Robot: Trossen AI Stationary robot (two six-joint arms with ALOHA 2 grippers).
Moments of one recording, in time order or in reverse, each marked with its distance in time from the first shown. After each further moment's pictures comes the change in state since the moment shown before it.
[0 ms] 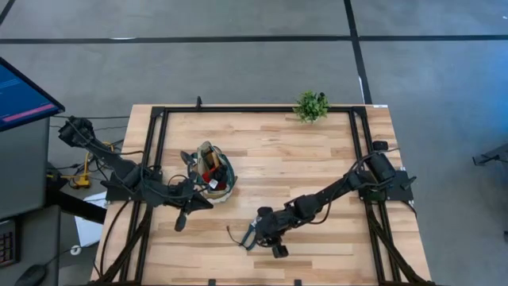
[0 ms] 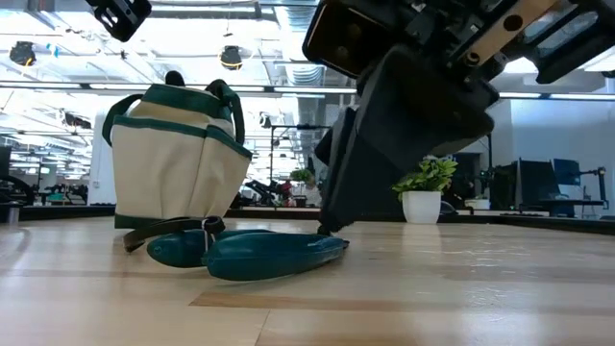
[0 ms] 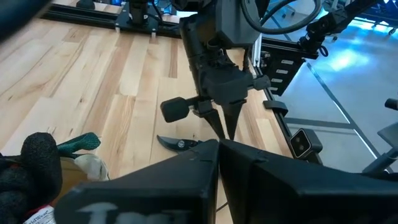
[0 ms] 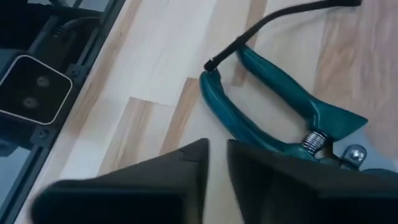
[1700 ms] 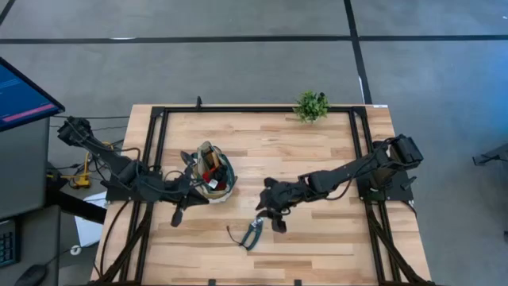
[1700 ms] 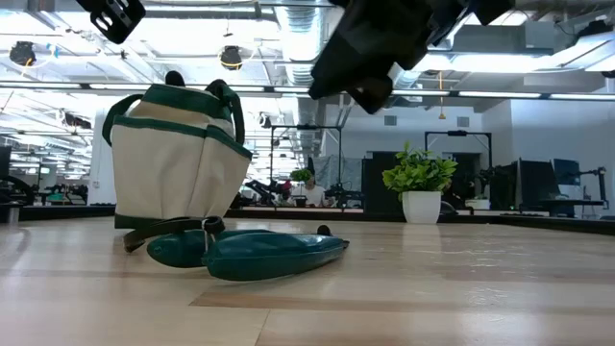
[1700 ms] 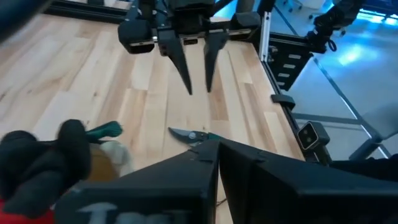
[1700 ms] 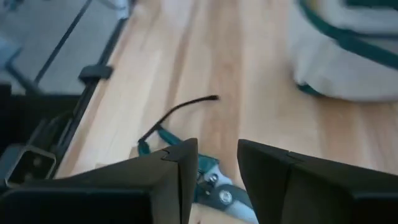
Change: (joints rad) left arm 0.014 -0.076 0.000 -0.106 -0.002 0.000; right arm -0.127 -0.303 -0.092 -0.051 0.129 0.011
